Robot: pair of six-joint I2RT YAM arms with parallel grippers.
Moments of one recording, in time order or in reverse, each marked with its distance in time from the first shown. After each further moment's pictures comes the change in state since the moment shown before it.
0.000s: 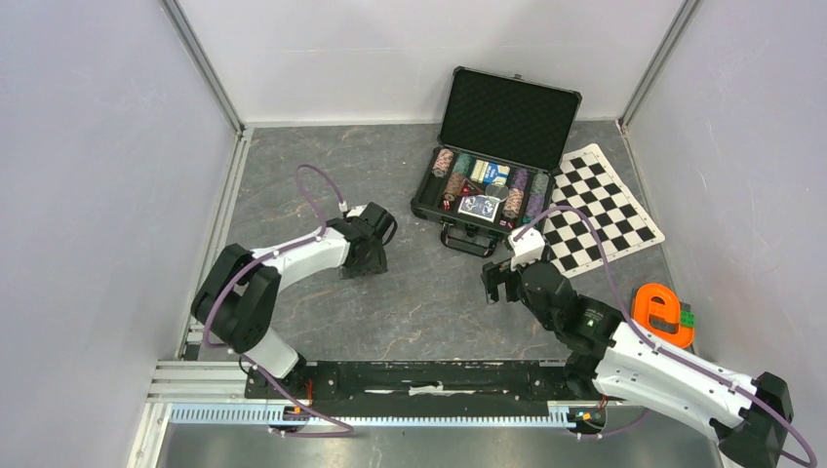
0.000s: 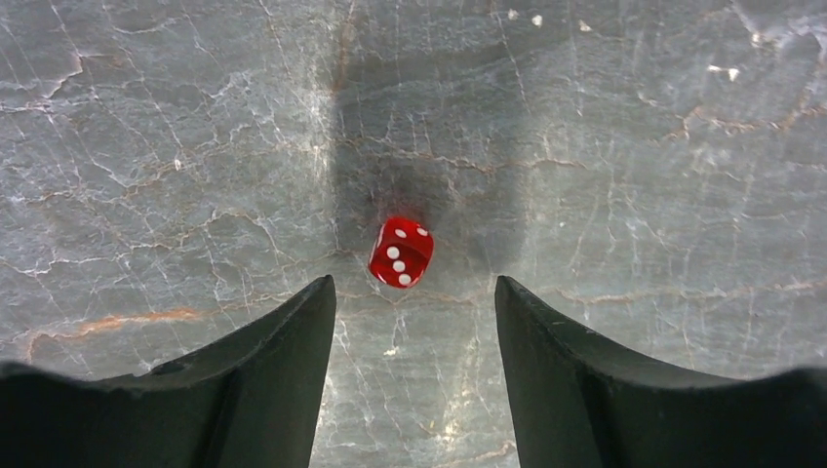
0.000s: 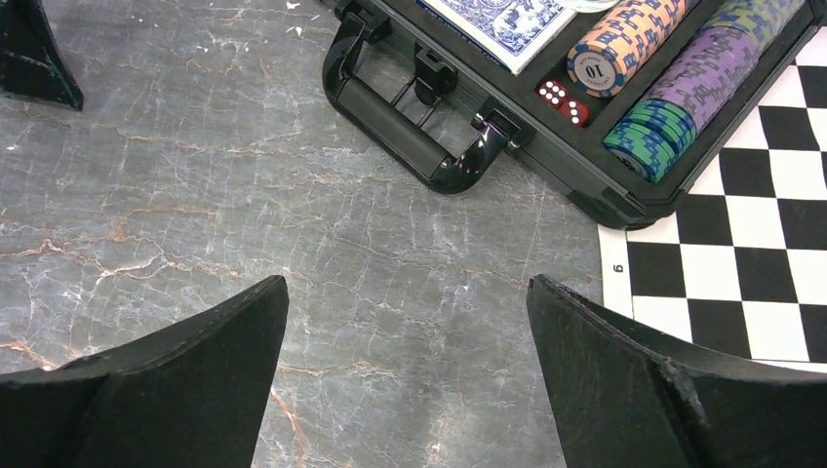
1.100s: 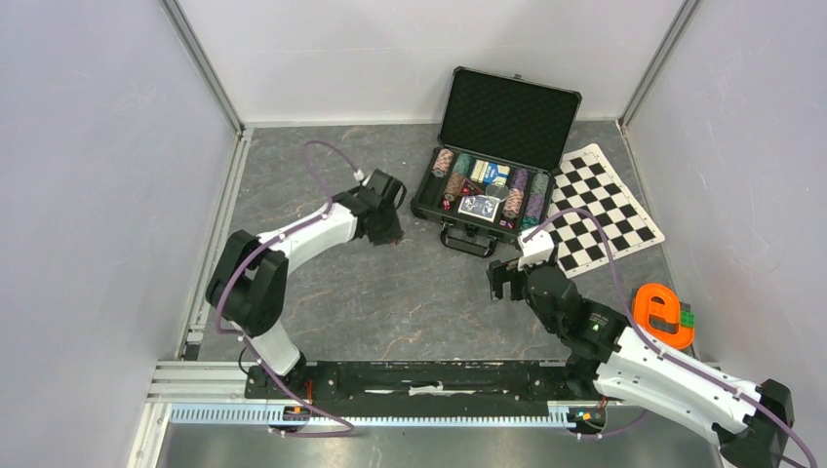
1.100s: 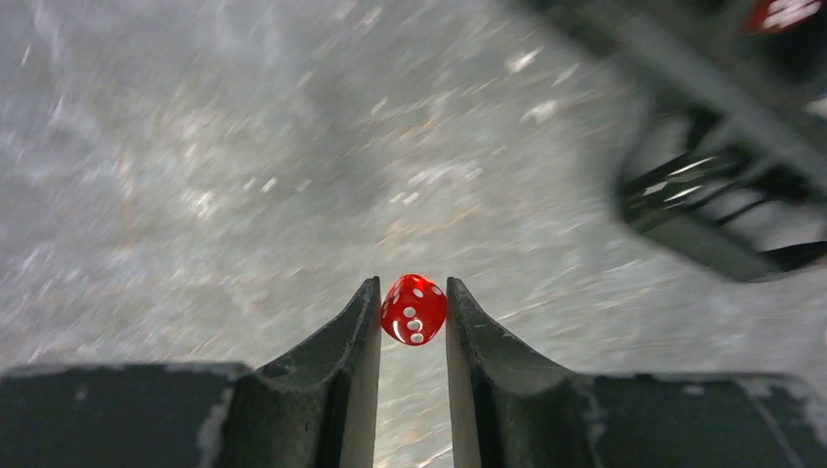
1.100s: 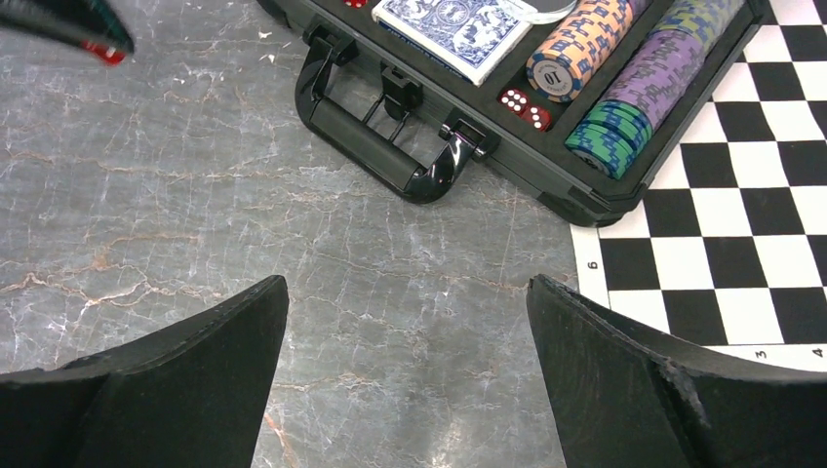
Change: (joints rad) left arm 0.028 0.103 0.187 0.093 0.158 -0.002; right arm 0.000 -0.051 -0.021 0.005 0.061 0.014
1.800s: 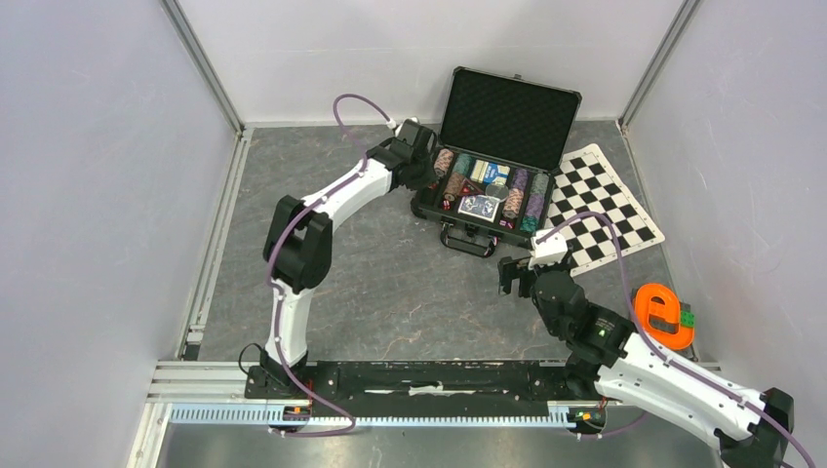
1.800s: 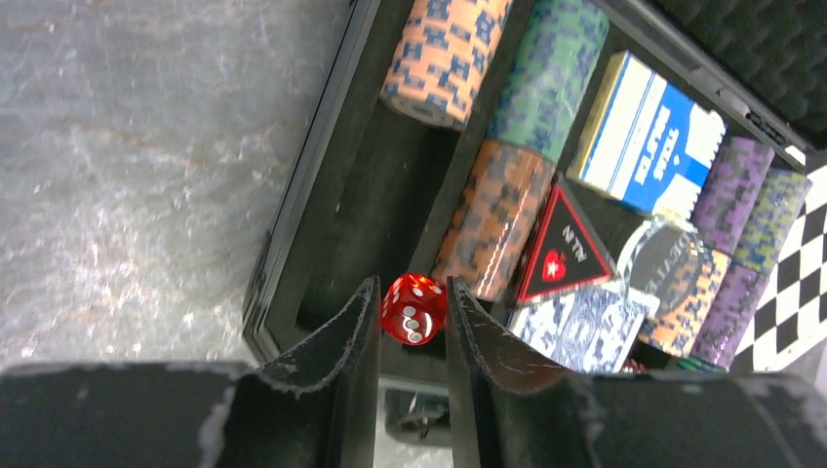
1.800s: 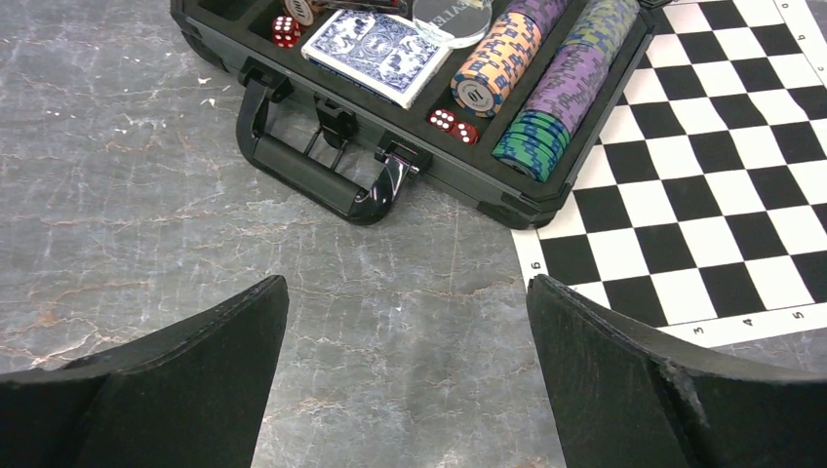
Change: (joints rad) left arm 0.003 0.402 0.639 0.036 0.042 0.005; right arm 0.000 -0.076 -0.027 0.004 0.133 0.000
